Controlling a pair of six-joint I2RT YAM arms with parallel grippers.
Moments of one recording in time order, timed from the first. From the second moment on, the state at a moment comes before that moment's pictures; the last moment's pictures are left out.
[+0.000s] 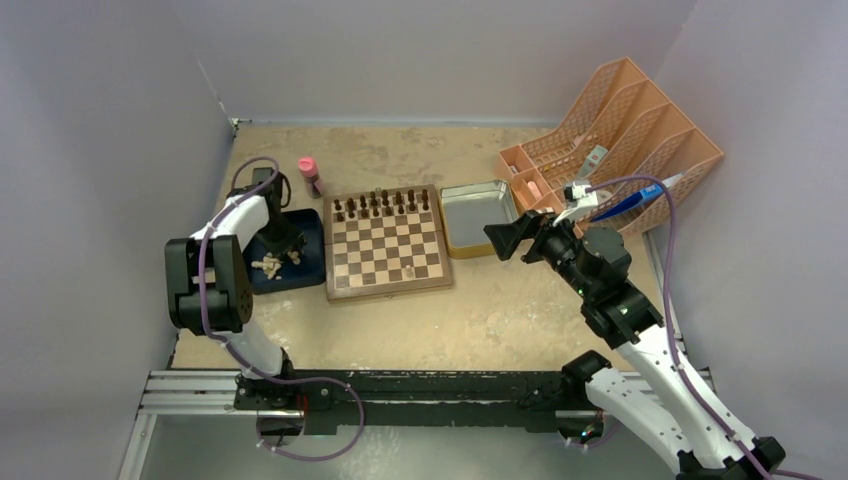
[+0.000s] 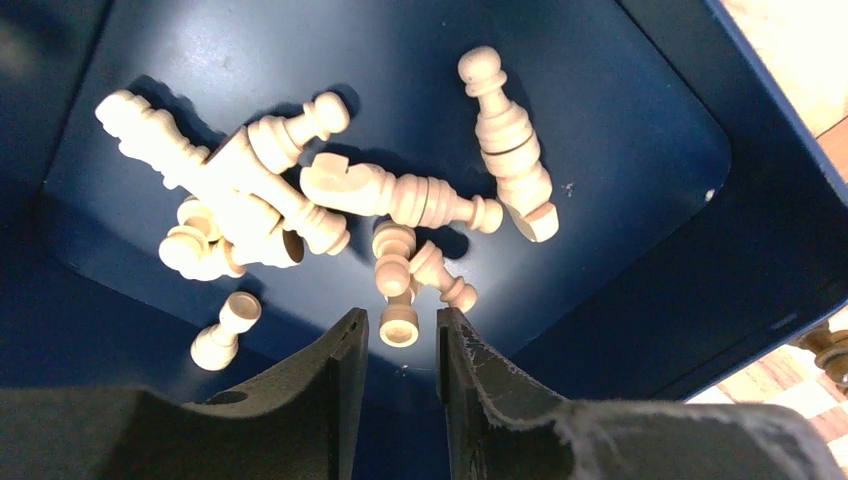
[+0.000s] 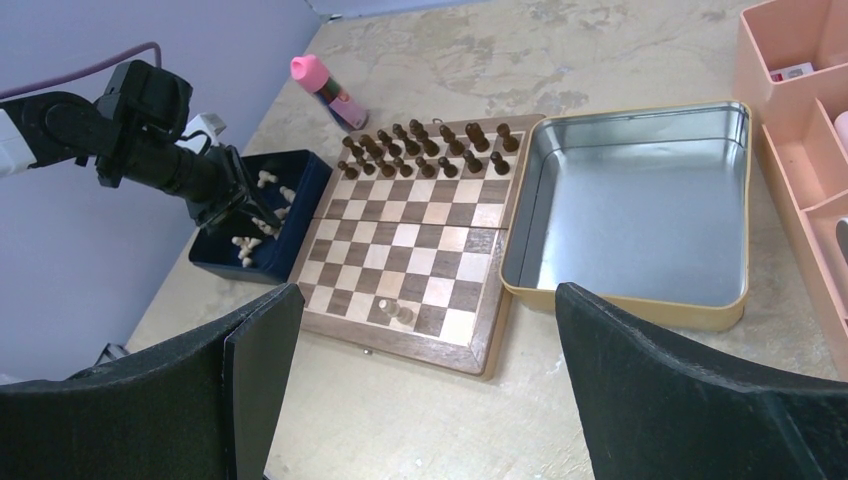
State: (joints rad) left arm 0.09 1.68 1.10 -0.75 -0.13 -0.78; right arm 0.50 0.67 0.73 -0.20 -0.06 0.49
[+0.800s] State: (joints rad) left arm -0.02 1.63 1.16 -0.83 -0.30 -0.76; right arm 0.50 0.67 0.72 -0.20 -0.06 0.49
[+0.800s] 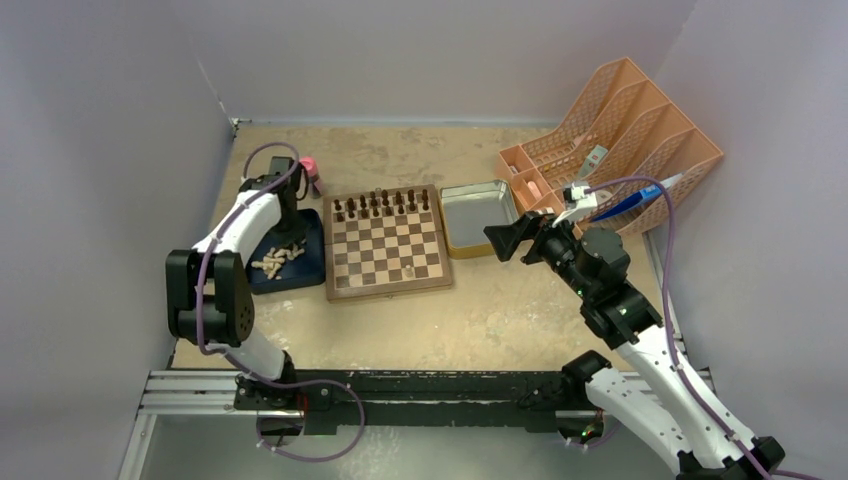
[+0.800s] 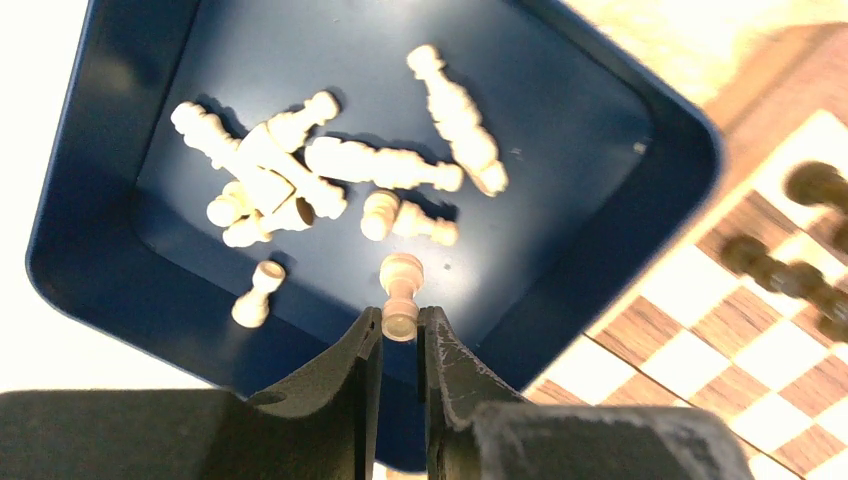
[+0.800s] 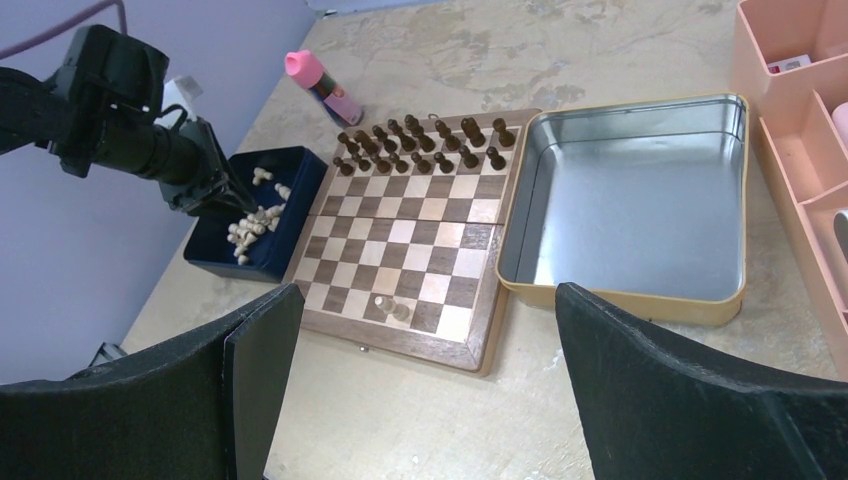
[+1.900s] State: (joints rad) left arm -0.39 1.49 1.21 -0.75 0.11 -0.28; right arm 0.50 0.68 0.72 -0.21 -0.05 0.49
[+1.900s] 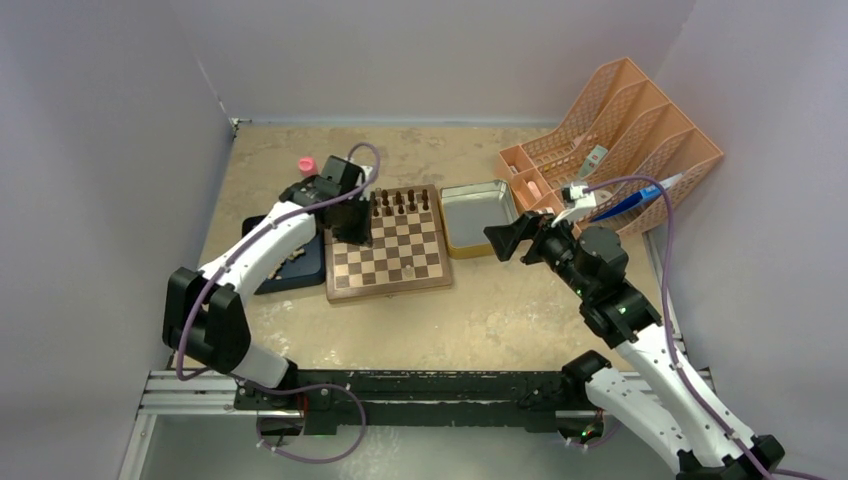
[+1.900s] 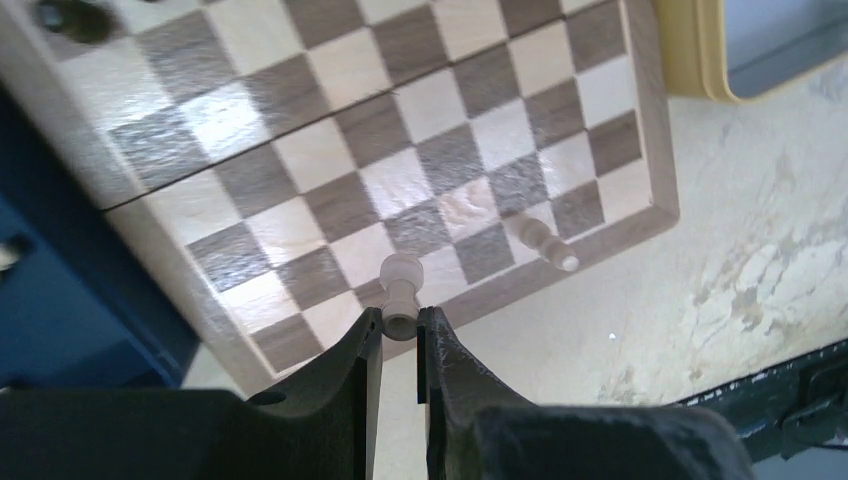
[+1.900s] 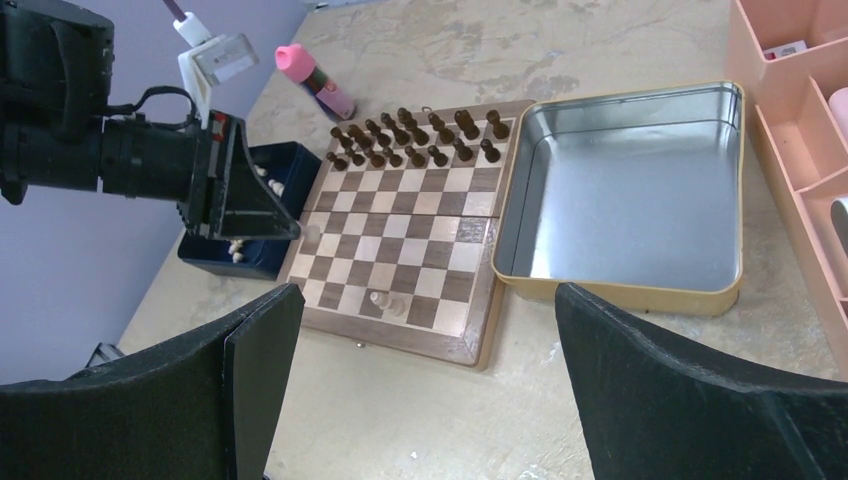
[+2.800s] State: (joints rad) left arm -0.84 1.90 1.52 -0.81 0.01 -0.31; right arm 0.50 0.43 0.76 -0.31 0.17 0.53
